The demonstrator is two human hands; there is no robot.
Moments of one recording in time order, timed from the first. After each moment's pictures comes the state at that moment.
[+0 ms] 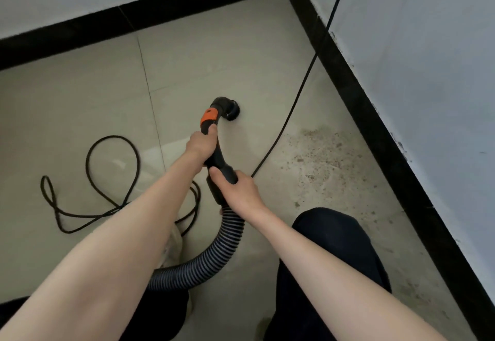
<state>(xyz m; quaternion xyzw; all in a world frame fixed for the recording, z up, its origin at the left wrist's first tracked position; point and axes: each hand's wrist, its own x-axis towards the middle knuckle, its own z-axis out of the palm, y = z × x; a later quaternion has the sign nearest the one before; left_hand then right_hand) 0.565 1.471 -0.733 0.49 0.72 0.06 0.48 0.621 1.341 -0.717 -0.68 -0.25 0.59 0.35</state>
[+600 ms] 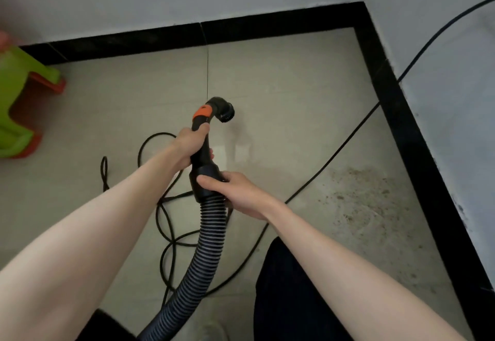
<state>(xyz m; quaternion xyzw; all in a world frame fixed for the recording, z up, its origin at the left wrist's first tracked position) 0.468 1.502 -0.669 0.37 0.73 0.20 0.54 0.578 1.404 -0.688 -0.48 -0.36 0.76 0.24</state>
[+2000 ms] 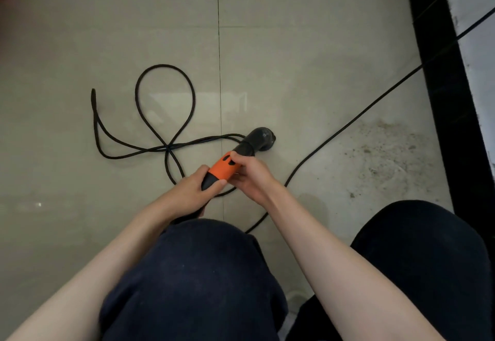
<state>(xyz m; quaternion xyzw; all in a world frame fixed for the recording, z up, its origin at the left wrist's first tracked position) 0.349 1.368 -0.762 0.60 0.60 -0.07 0.53 0.495 1.374 -0.787 -0.57 0.00 0.75 0.35</state>
